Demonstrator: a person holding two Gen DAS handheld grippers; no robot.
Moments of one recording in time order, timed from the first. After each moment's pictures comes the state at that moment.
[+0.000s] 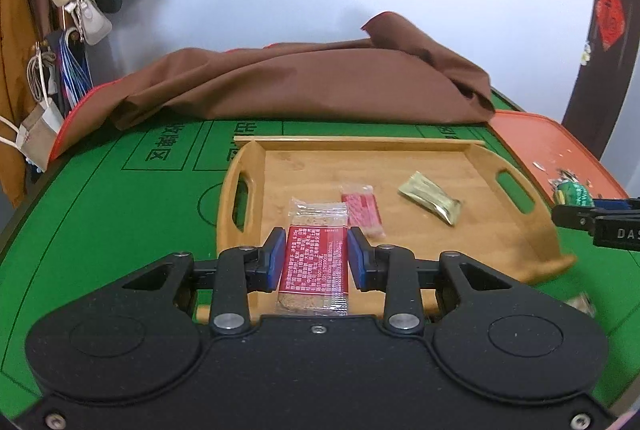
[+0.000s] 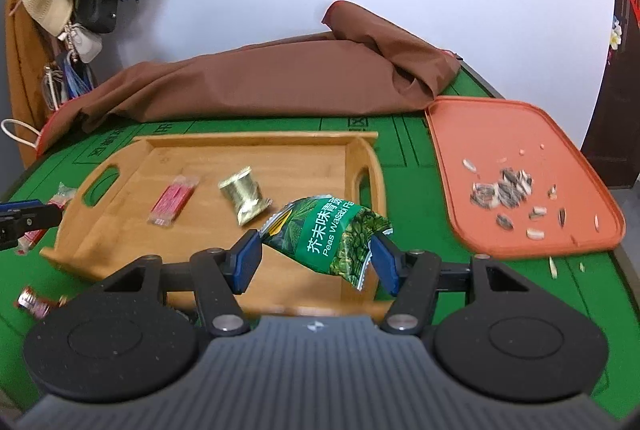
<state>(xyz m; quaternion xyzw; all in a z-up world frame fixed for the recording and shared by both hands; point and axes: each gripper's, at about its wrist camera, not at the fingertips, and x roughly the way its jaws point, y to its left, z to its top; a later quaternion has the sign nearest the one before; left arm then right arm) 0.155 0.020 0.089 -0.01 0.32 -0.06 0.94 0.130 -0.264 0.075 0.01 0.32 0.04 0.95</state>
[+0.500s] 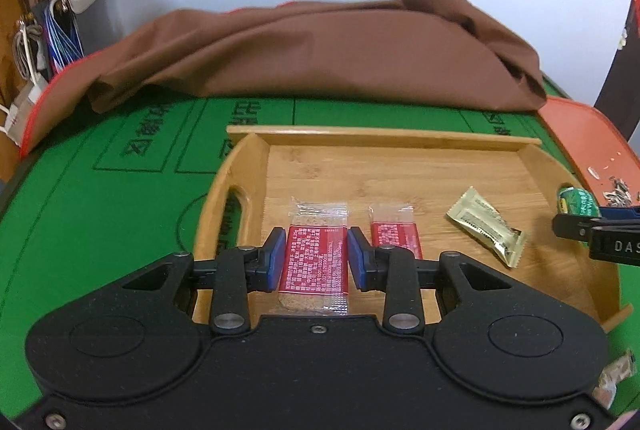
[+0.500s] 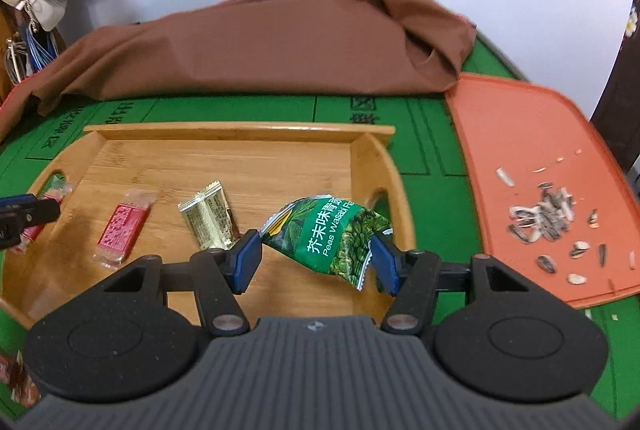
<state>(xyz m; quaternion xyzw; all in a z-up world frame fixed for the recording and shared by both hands) 0.260 0.012 0.052 -0.01 0.39 -0.03 0.92 0.236 -0.246 0.049 0.00 0.40 0.02 0.92</state>
